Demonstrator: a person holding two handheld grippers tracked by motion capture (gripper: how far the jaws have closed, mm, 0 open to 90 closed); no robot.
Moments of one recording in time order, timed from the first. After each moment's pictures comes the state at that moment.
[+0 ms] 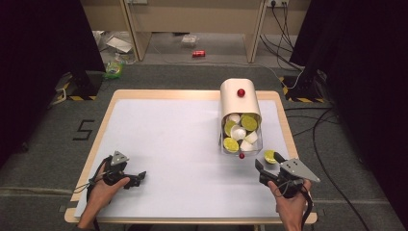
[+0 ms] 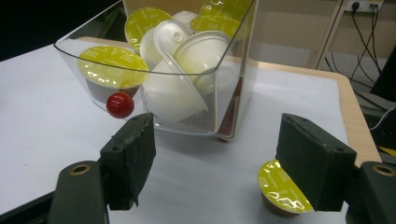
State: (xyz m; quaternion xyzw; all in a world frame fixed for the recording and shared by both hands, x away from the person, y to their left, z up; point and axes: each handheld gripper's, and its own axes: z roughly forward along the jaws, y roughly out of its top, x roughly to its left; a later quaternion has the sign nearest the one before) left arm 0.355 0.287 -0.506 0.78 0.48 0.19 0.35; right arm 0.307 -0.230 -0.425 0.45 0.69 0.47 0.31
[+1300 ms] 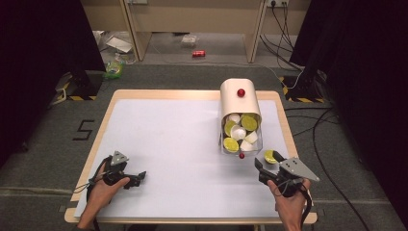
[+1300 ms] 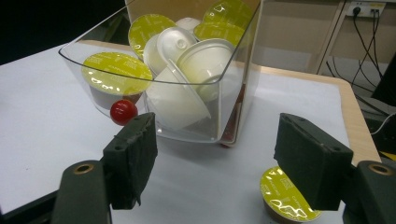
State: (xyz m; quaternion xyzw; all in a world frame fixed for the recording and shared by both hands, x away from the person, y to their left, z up) left arm 0.355 0.288 -0.506 0.78 0.48 0.19 0.35; right arm 0.309 -0.229 -0.423 0.45 0.69 0.48 0.32
